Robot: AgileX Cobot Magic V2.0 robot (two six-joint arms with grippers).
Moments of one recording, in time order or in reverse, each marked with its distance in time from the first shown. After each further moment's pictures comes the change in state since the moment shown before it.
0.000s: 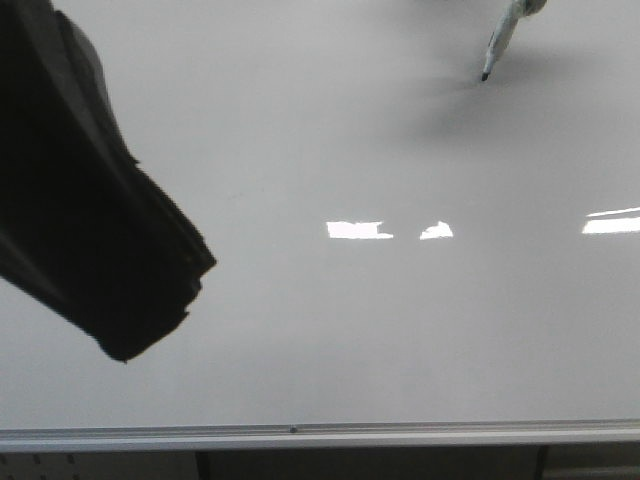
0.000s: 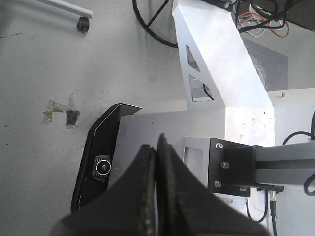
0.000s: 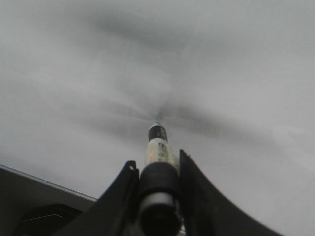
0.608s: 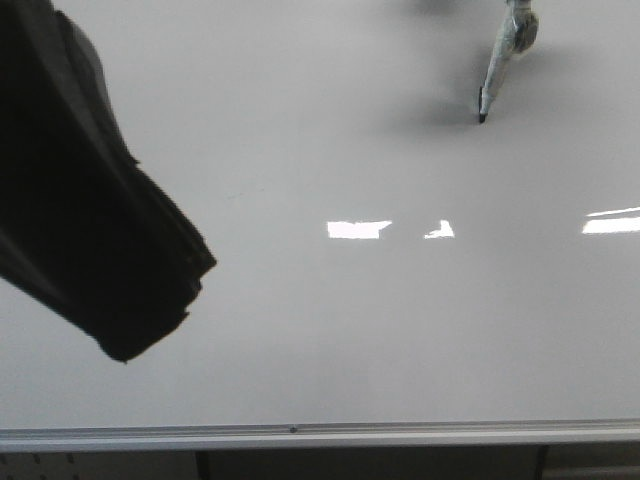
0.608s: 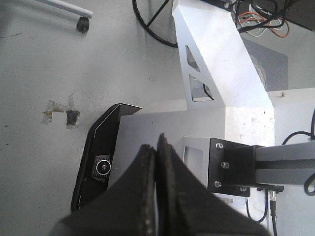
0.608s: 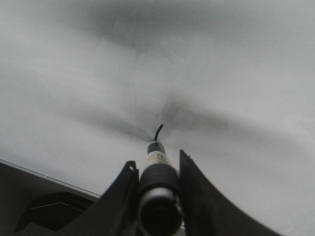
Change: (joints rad) left arm 0.000 0.000 0.000 0.000 0.000 0.000; right arm 0.000 0.069 -0.002 0.012 -0.002 0.000
